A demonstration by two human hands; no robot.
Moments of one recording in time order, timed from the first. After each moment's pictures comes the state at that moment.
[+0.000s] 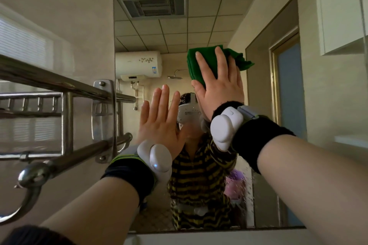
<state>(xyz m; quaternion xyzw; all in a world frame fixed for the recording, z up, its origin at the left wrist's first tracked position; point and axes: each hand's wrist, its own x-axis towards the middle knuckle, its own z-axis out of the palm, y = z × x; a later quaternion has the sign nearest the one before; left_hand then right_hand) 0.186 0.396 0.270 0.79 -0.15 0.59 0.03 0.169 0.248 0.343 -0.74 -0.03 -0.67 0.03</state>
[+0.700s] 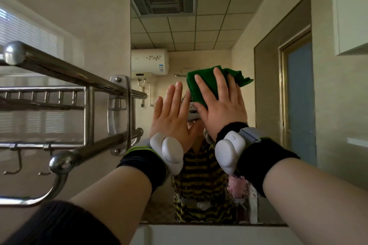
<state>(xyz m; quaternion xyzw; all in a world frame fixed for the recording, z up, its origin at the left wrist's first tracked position) 0.186 0.401 0.273 0.79 -0.17 0.58 0.05 0.167 0.266 0.302 -0.77 -0.07 -0.64 0.00</state>
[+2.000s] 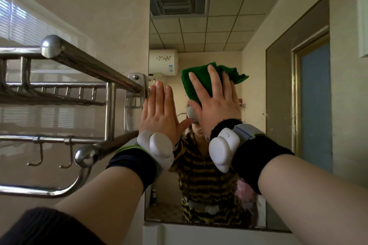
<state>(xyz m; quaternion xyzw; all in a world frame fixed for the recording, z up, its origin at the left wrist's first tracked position) 0.185 0.450 0.273 0.79 -0.10 0.60 0.11 0.177 0.311 0.307 -0.76 -0.10 -0.64 0.00</state>
